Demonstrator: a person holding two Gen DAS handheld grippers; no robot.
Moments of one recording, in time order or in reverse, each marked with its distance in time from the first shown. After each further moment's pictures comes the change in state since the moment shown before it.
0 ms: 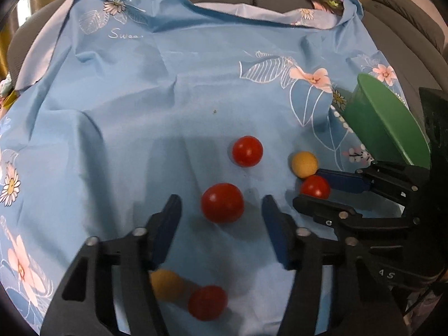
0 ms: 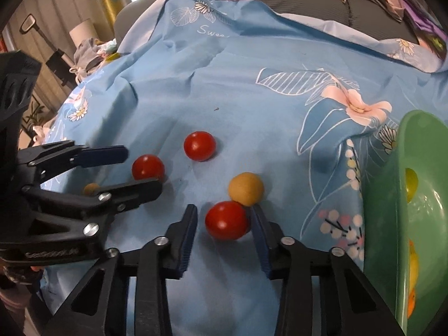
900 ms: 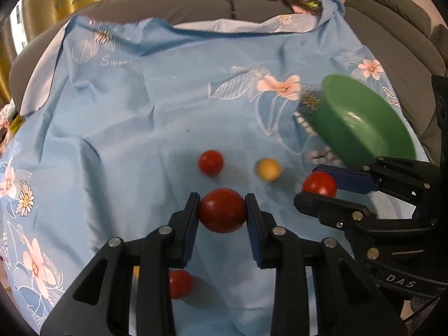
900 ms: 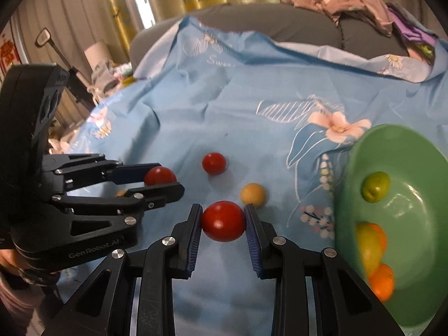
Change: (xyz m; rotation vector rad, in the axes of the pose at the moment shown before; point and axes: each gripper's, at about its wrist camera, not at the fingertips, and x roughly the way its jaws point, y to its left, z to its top) left arm -0.037 -0.043 0.002 0.078 -0.065 0.025; right arm -0.060 -0.001 -0.012 0.012 -0.144 0.046
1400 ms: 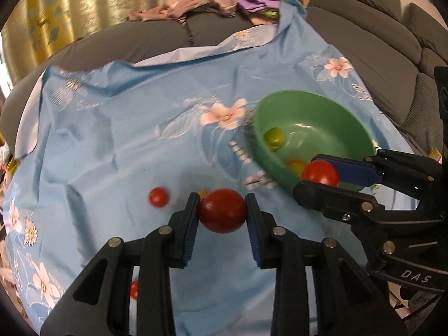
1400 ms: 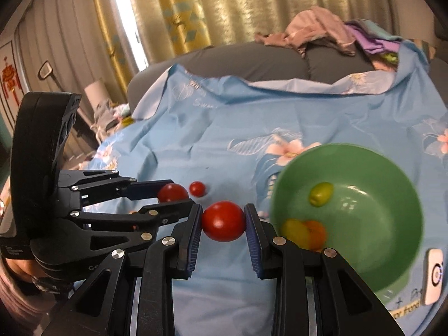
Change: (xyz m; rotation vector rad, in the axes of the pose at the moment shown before) left arm -0.028 -0.072 0.023 0.128 -0.070 -0.036; right arm -0.076 -0.029 -0.010 0.070 -0.173 -0.034
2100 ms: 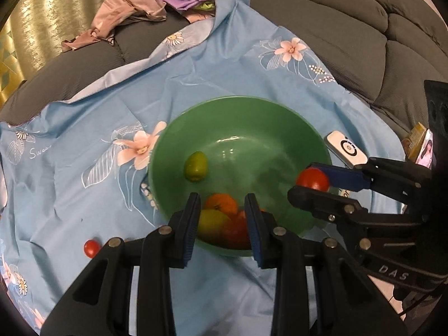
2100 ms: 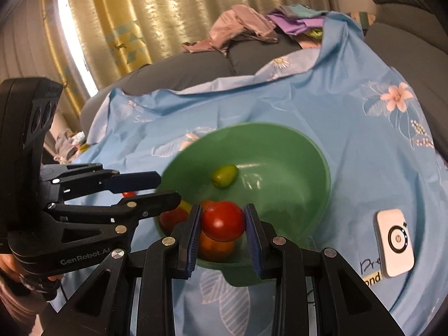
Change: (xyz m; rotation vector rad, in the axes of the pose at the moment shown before) left arm 0.042 -0.095 0.043 0.178 0.032 -0.105; right arm -0.037 -0.094 -0.029 0.186 -0.028 -0.154
